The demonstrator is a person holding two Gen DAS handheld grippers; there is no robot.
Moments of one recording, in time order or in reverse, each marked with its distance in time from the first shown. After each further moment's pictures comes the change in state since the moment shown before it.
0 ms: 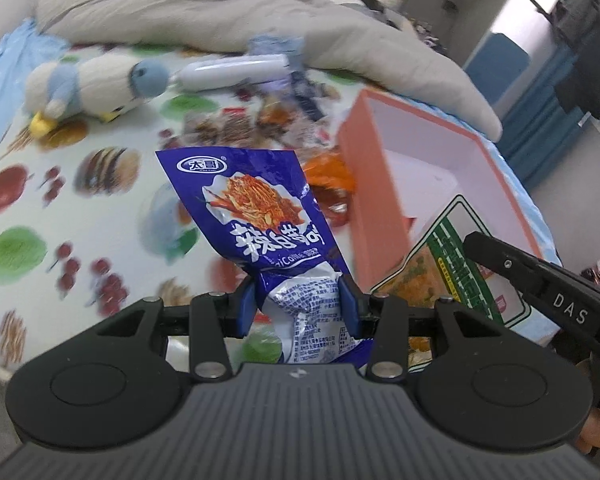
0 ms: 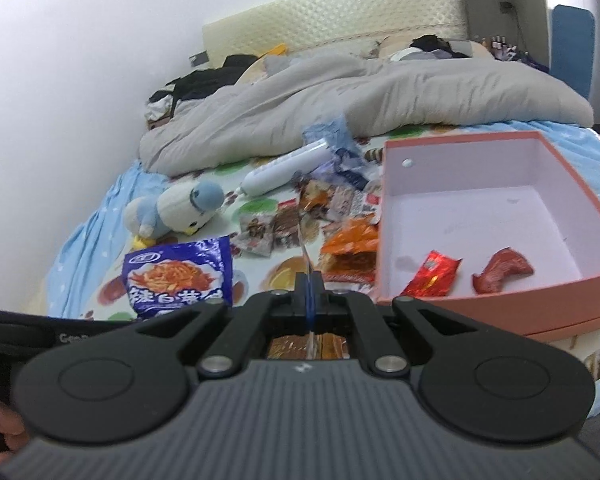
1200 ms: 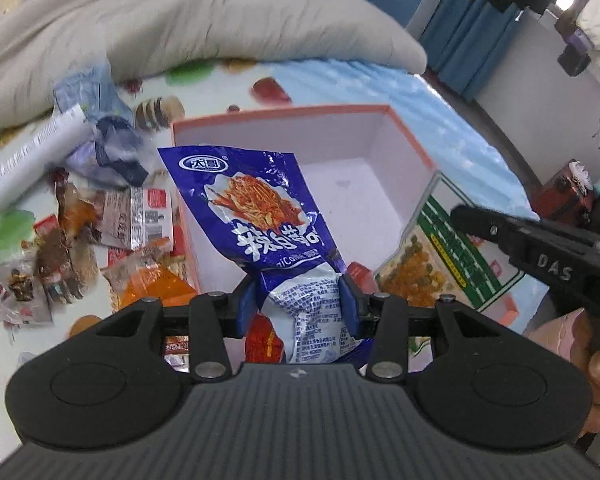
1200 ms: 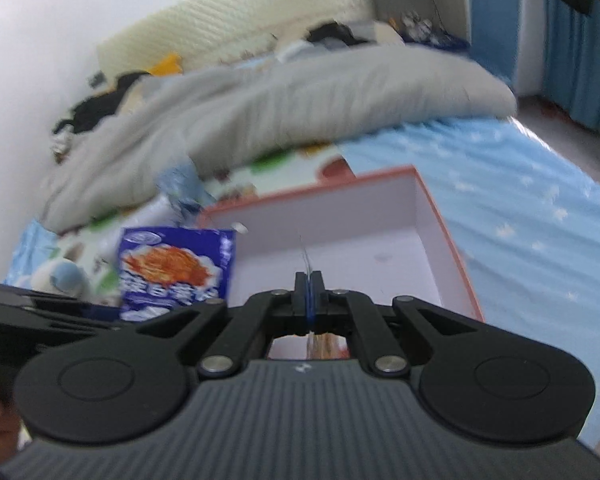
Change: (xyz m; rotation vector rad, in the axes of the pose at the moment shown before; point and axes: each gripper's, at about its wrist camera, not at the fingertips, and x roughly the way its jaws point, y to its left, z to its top) left arm 0.183 -0.179 0.161 0.302 0.195 -0.118; right arm 0.072 -0.192 0.109 0.150 0.069 -0.210
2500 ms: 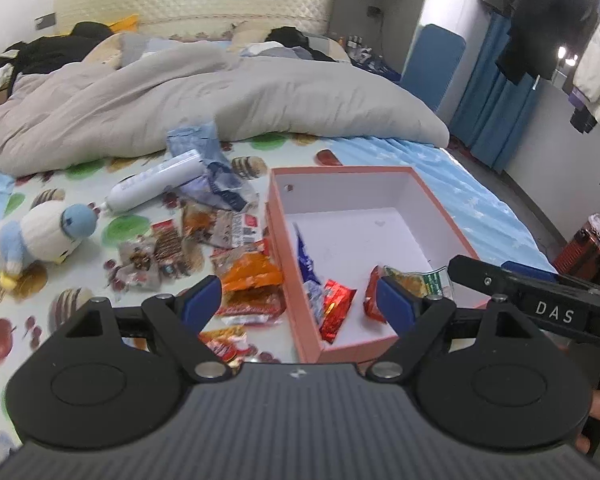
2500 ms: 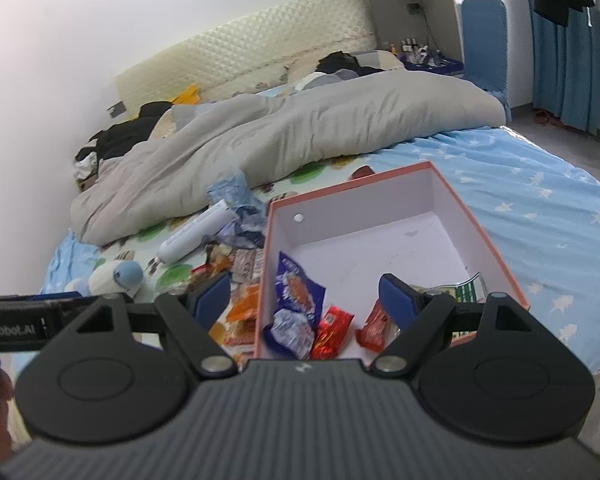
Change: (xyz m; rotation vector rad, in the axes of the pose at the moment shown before) left arm -0.205 0.009 -0.134 -0.047 -0.284 0.149; right arm -0.127 0.078 -0.068 0.028 -0.117 0.039
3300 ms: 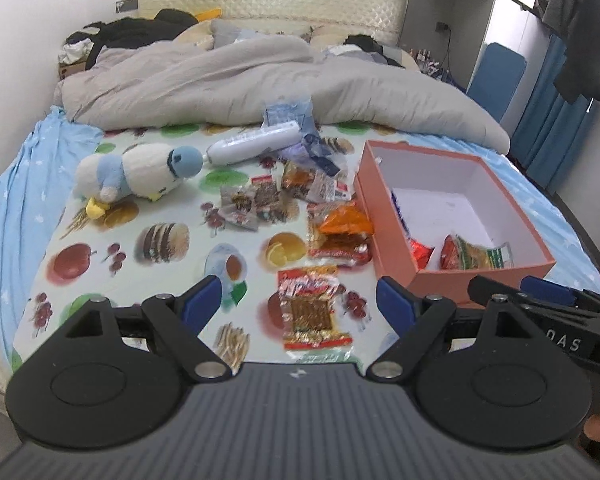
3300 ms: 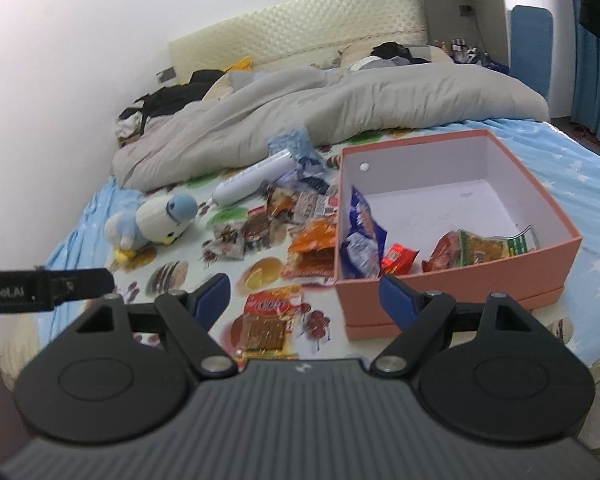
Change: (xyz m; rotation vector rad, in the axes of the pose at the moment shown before) left arm -0.071 0.070 -0.107 -0.104 -0.025 0.168; right arm -0.020 0.065 -0.094 -0.120 0.023 0.084
